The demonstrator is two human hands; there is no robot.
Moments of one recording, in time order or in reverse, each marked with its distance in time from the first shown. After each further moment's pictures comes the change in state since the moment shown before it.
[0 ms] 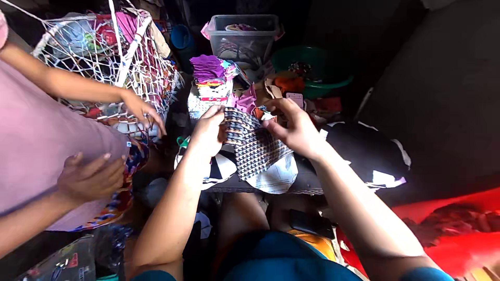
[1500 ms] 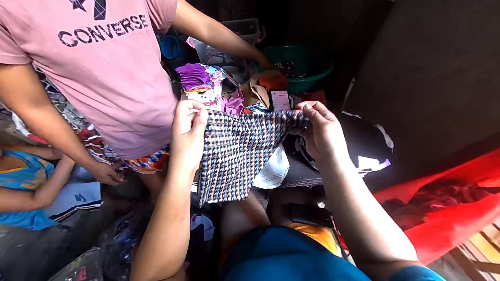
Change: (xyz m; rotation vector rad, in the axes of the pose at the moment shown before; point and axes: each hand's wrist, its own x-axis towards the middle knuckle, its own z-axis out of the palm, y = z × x) left_hand -0.040 0.018 0.002 0.449 0.081 0.536; right_hand -0.053 0.012 -0.023 0.685 0.468 0.379
